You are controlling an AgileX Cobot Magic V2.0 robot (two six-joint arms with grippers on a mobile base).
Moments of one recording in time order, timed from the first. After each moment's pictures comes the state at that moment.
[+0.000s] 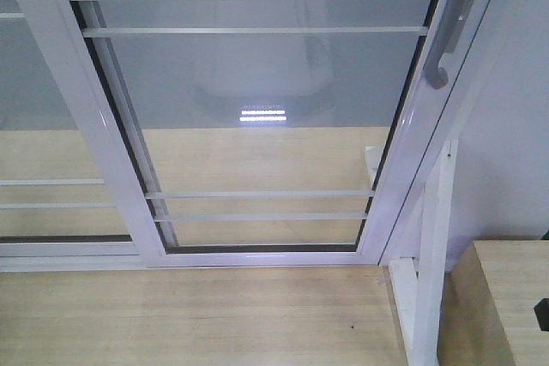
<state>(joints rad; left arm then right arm) -0.05 -0.01 0.03 -0.05 0.14 -0.04 -0.10 -0.01 0.03 -0.01 0.13 0.01</state>
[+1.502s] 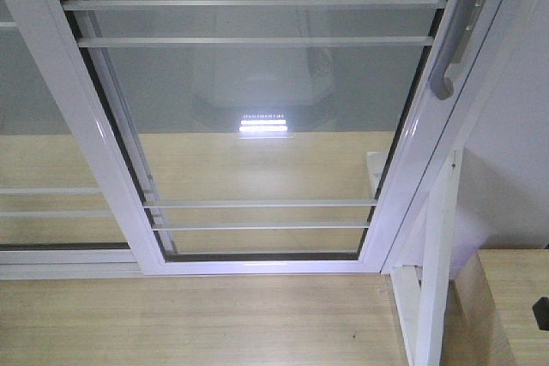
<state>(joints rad) -0.06 -0.01 0.03 -0.05 0.15 -0.04 -0.10 0.01 0.03 -0.01 0.12 0.01</state>
